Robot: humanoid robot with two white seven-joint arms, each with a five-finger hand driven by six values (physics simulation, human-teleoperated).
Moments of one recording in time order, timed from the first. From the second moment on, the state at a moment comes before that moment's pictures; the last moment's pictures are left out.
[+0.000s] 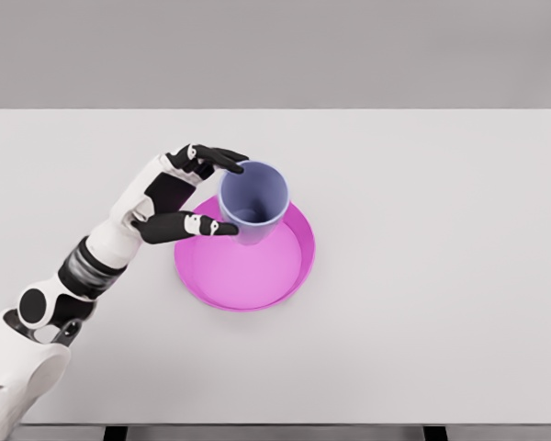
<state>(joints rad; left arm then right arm) -0.21 0.47 -0.47 -1.69 0.69 -0.48 -0.42 0.02 0.00 0.21 0.06 -0.08 -0.07 -0.06</state>
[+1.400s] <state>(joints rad) -0.22 0.42 -0.57 -1.44 0.75 -0.48 -0.42 0.02 0.00 0.21 0.06 -0.08 -0.07 -0.06</state>
